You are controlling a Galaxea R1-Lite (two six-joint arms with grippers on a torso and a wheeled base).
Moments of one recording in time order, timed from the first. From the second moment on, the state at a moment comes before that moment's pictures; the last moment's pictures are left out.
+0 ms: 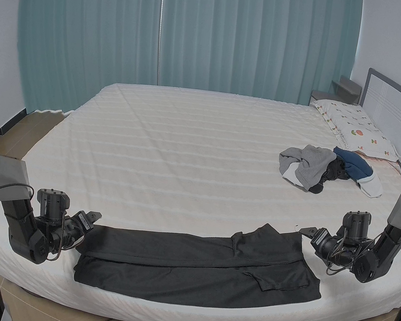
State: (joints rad) left arm -0.03 2.25 -0.50 -1.14 -0.01 -0.73; right arm 0.08 2.18 -0.57 -1.01 0.09 0.79
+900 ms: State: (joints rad) left arm 0.00 2.30 -0.53 -1.15 0.00 -0.80; right arm 0.06 2.36 -0.76 -1.01 0.12 0.82
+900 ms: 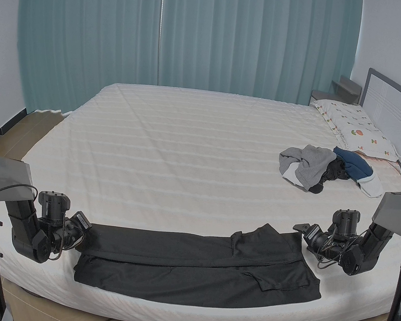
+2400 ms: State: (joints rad) left arm 0.00 2.24 -0.40 -1.23 0.00 -0.81; right arm 0.00 2.27 -0.64 -1.13 0.18 0.89
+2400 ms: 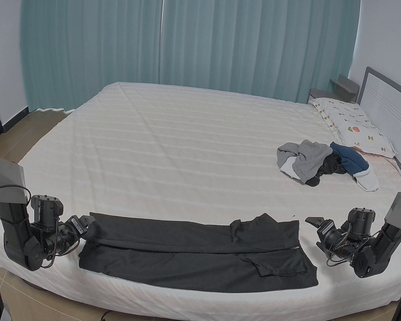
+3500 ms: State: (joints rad) left arm 0.04 2.18 -0.72 -0.69 -0.27 -0.48; right arm 0.01 2.25 -0.61 -1.13 0.18 0.89
